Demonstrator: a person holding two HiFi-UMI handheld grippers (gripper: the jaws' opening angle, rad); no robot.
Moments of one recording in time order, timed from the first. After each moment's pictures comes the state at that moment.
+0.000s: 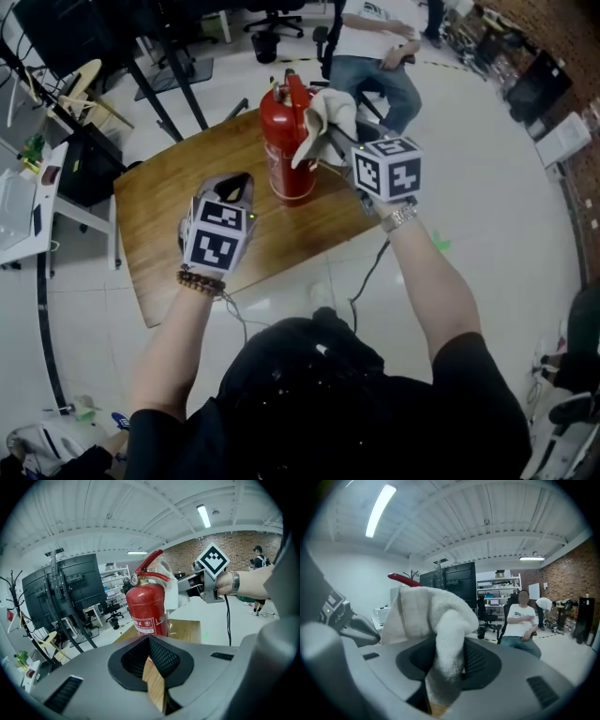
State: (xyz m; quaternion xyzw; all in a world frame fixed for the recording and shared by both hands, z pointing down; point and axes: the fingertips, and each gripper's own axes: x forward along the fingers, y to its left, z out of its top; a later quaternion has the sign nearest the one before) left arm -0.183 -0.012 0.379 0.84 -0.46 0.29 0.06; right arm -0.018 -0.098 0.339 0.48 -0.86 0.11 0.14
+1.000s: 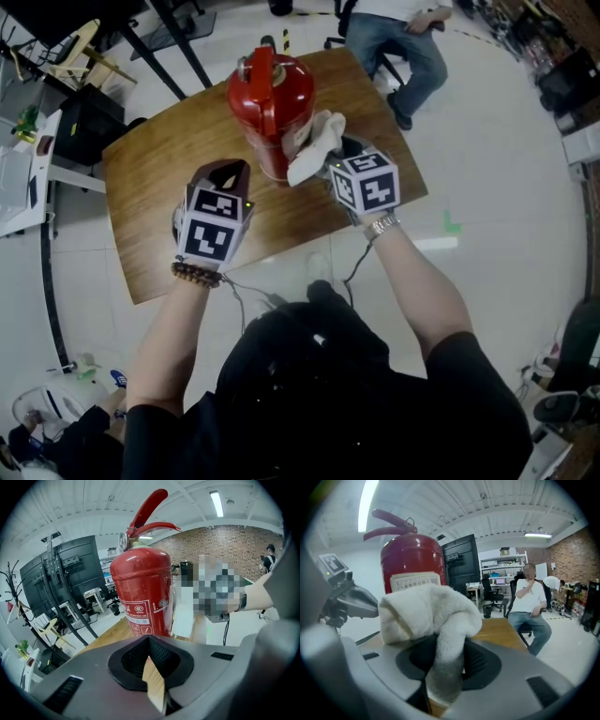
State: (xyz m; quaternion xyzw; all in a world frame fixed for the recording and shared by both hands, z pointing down) left arm -0.152 -0.049 0.443 0.80 -0.48 0.34 0.12; right arm -0.013 -0.117 0.495 0.43 -0.86 0.18 0.21
